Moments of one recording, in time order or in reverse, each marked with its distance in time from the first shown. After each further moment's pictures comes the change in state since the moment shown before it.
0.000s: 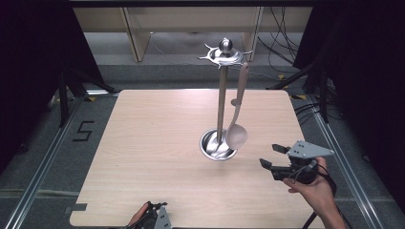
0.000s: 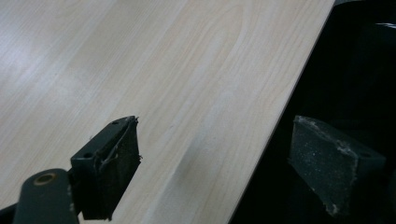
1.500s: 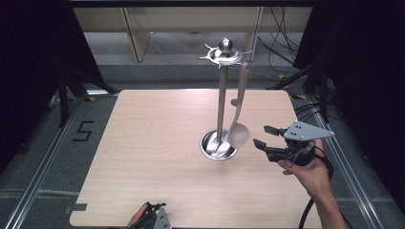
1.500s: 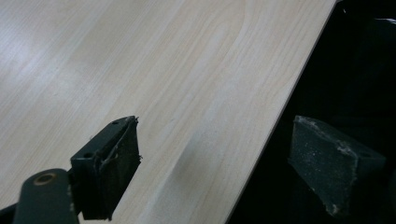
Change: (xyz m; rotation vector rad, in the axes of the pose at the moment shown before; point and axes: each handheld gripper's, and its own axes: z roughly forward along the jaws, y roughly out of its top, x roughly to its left) left arm -0.001 -0.004 0.001 0.001 0.005 -0.007; right arm 0.001 0.057 0.002 -0.109 0.018 -0.054
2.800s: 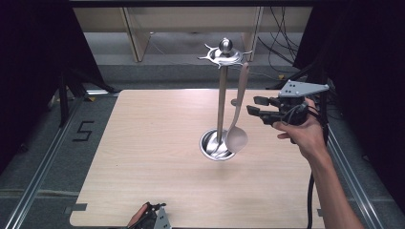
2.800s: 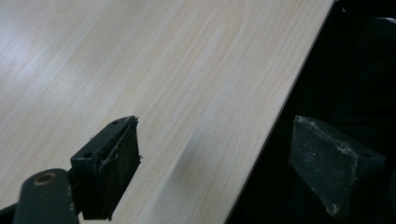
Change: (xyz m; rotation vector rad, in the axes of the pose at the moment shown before) left arm 0.000 0.000 0.000 0.011 -0.008 0.006; right arm -0.043 0.073 0.026 -0.015 0.087 0.012
